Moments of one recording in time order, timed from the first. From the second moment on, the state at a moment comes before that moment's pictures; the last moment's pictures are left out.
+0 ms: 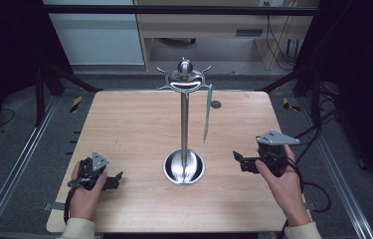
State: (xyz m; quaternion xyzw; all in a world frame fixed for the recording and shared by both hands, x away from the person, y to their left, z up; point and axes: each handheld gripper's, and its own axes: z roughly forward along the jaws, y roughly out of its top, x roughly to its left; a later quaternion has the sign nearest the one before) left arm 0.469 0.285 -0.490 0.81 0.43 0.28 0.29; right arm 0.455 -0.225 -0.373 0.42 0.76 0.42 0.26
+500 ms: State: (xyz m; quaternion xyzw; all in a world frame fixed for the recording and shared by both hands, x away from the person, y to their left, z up) left arm 0.469 0.284 -0.490 0.81 0.43 0.28 0.29; right arm 0.457 -0.231 -0.410 0.43 0.76 0.41 0.26
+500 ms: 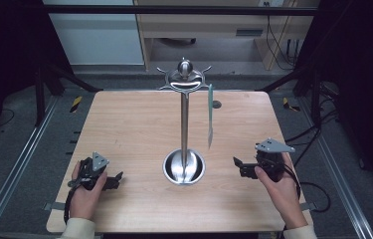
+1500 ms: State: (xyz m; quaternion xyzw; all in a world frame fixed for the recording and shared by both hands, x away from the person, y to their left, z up) left arm 0.469 0.283 -0.490 0.81 0.43 0.28 0.29; right arm 0.473 -0.249 -0.471 0.46 0.75 0.40 0.25
